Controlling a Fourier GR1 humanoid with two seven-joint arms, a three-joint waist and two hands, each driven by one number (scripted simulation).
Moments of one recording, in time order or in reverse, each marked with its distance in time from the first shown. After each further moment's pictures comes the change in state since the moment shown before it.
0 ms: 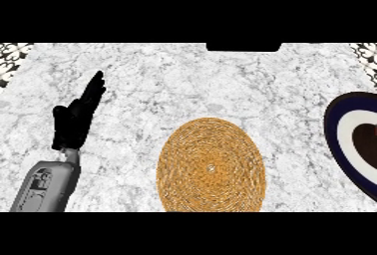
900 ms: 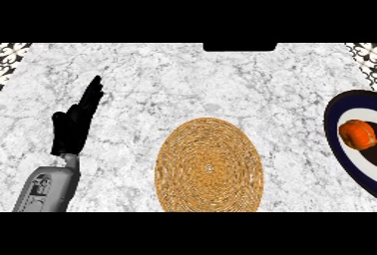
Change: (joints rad) left arm 0.037 -0.017 0.015 -0.014 -0.025 0.001 -0.011; right arm -0.153 0.076 -0.226 0.267 -0.261 0.138 -0.009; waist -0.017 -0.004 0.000
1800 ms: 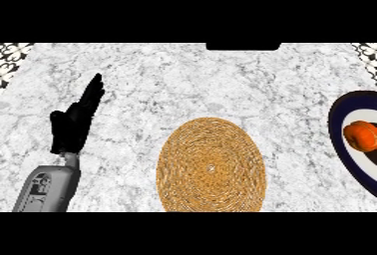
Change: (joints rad) left arm -0.008 -0.009 0.007 -0.015 0.005 -0.018 0.004; right arm 0.205 -0.300 -0.220 0.361 -0.131 0.219 -0.138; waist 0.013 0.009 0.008
